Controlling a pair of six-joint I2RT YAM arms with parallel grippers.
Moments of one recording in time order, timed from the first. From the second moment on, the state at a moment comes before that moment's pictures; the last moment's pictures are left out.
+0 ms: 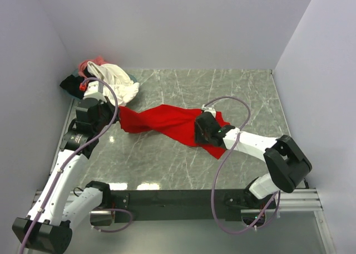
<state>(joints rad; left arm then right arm) -0.21 0.86 0.90 -0.43 -0.07 -0.42 0.68 1.47 0.78 -0.24 0.24 0.58</state>
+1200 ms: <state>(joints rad) -0.20 0.86 0.93 -0.44 -0.14 -0.41 0.53 1.15 1.14 -0.42 0.36 0.45</state>
